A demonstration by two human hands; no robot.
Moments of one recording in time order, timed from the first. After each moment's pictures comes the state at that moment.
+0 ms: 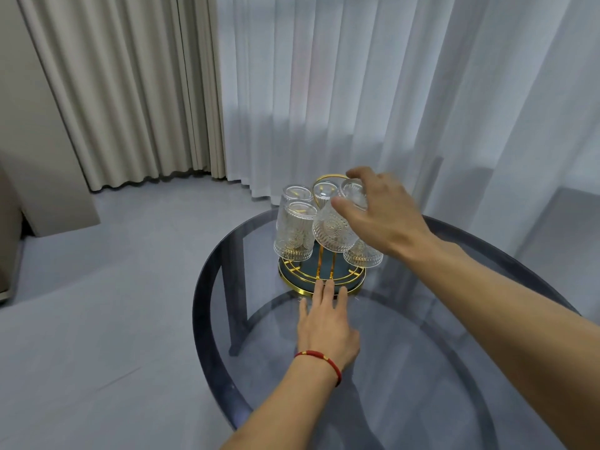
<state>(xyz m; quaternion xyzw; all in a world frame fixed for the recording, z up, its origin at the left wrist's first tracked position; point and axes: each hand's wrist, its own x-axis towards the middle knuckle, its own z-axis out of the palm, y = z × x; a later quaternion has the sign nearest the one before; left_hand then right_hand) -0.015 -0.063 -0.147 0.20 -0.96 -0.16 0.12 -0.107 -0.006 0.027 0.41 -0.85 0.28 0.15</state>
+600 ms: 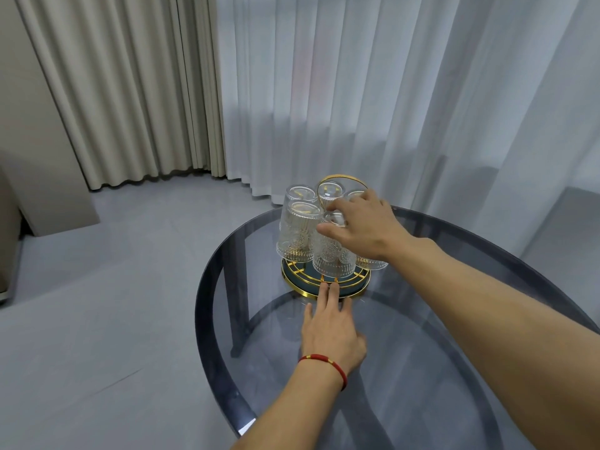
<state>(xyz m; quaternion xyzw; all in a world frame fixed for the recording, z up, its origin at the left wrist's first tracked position) -0.017 -0.068 -0.146 0.19 -0.96 -0.16 0.09 -0.136 -0.041 -0.002 0.46 -0.88 0.10 0.11</state>
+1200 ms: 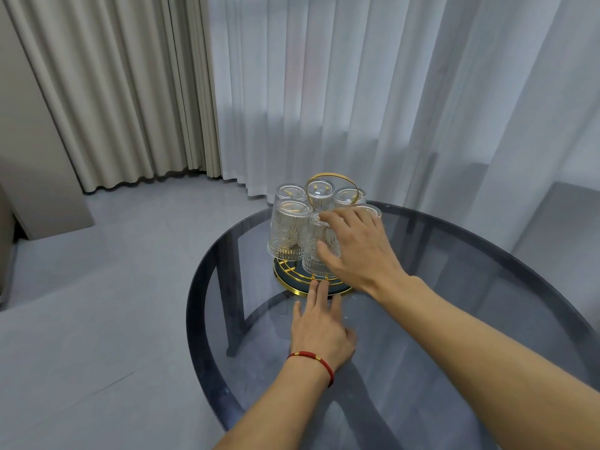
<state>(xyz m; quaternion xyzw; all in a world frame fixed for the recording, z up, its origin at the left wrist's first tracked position) -0.015 -0.067 -0.149 0.19 -0.96 -0.18 0.10 -0.108 -0.014 -0.038 0.48 -0.83 0.17 0.22</state>
